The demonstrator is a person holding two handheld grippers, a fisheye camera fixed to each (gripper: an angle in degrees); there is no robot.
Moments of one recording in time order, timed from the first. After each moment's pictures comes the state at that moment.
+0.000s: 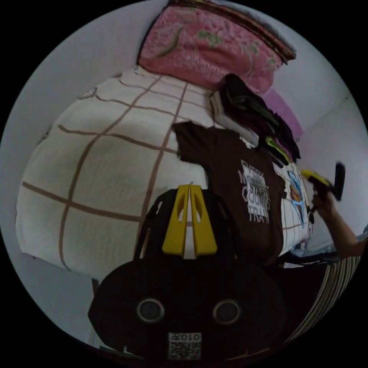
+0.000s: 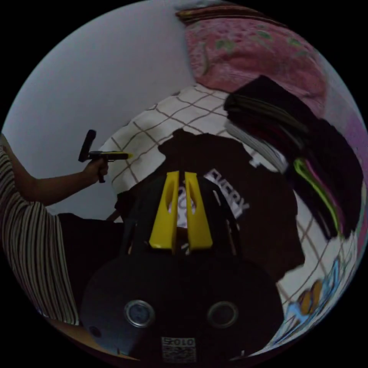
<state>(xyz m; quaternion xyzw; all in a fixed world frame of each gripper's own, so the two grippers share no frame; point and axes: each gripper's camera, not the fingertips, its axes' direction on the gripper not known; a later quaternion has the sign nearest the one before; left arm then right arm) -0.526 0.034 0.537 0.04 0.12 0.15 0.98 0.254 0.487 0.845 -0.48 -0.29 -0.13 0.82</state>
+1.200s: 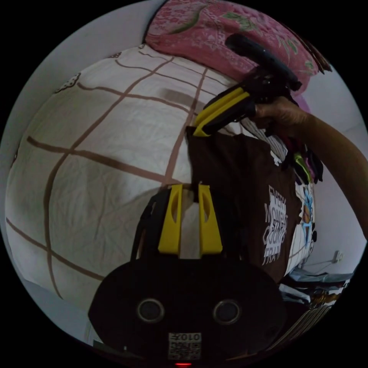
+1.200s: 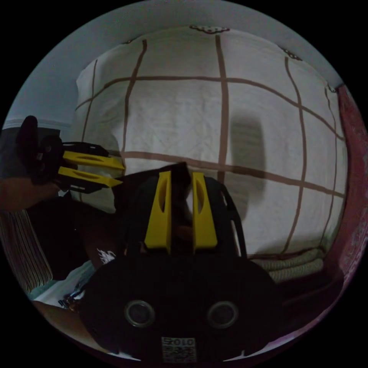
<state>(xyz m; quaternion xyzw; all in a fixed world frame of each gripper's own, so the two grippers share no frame) -0.492 -0.064 0.589 0.01 0.09 0.11 0.99 -0.225 0.265 1.282 -0.60 -0.37 -0.46 0.54</state>
